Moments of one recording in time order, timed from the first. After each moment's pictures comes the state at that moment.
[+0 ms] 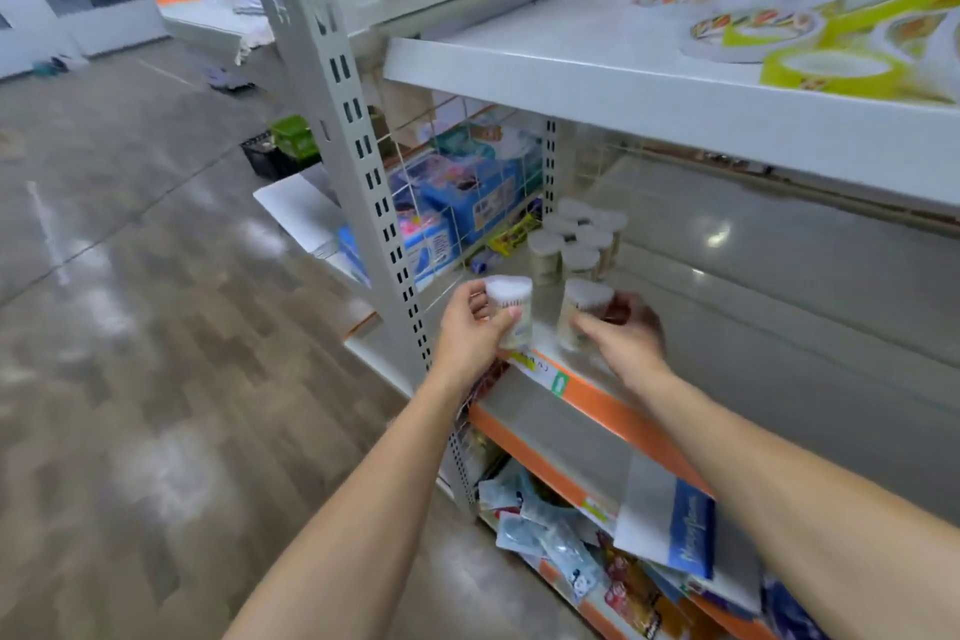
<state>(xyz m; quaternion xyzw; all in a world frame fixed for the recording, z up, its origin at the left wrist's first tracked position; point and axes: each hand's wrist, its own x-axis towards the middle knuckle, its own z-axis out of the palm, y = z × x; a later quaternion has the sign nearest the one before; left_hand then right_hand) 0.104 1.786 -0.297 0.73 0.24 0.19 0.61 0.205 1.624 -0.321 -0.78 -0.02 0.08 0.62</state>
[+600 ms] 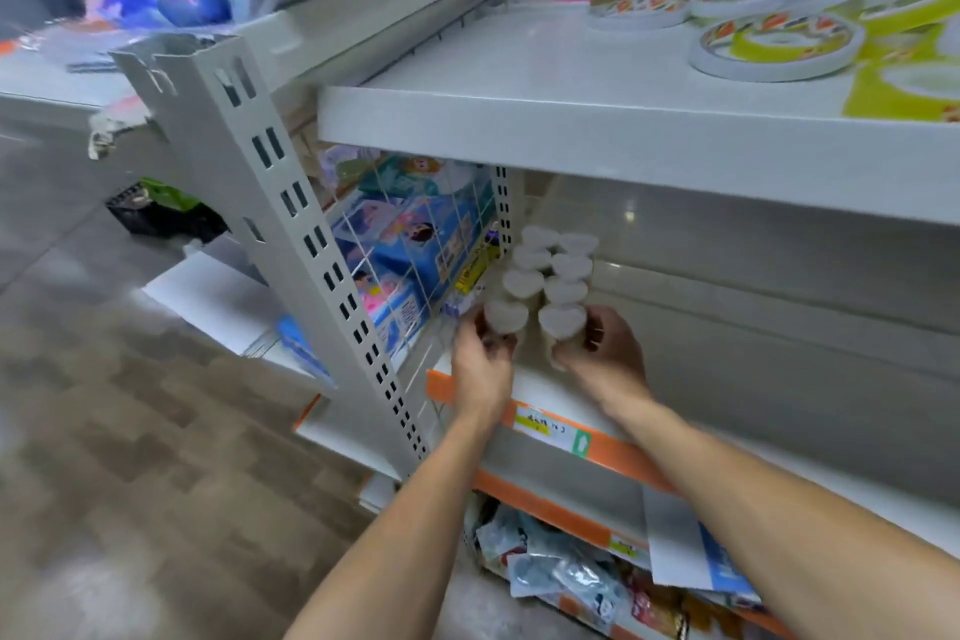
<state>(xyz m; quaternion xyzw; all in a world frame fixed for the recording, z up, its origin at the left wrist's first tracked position) 0.191 1.824 -0.343 0.77 0.19 0.17 0.59 0.222 1.675 -0.327 -0.81 -0.01 -0.01 0.59</state>
